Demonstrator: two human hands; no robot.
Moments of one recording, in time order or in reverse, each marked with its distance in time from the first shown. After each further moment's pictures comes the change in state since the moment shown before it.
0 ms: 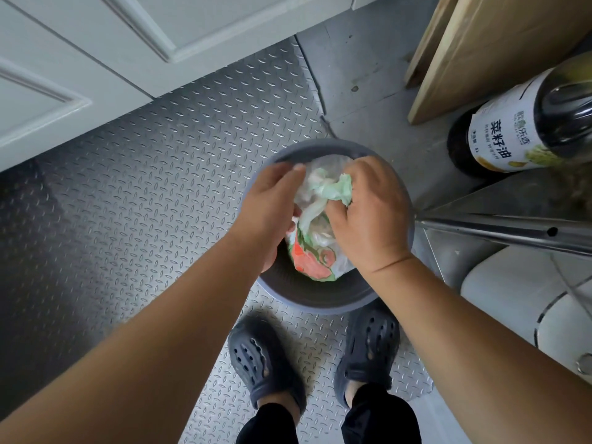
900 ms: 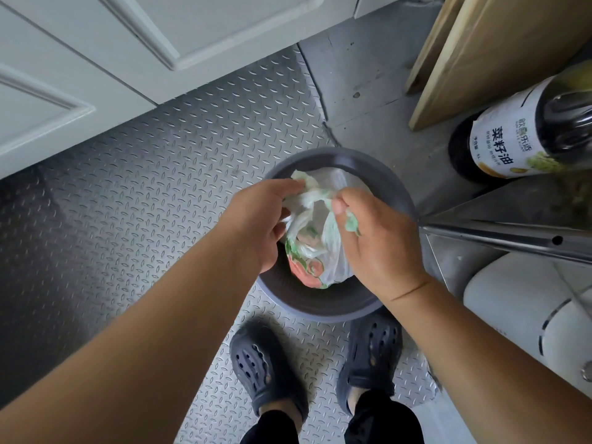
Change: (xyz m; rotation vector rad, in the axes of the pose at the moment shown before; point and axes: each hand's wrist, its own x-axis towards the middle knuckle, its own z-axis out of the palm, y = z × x) left_hand 0.007 0.013 -0.012 -0.207 0.155 -0.241; right_hand -0.021 0.012 0.001 0.086 -0.063 -0.076
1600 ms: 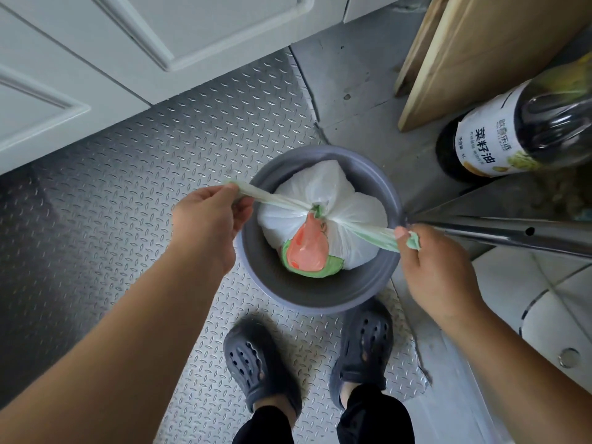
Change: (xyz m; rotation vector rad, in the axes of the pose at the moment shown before) left_hand -0.002 -0.002 -0.040 -0.165 0.216 0.245; right_hand -0.053 0.053 -0.048 -0.150 -0.211 0.411
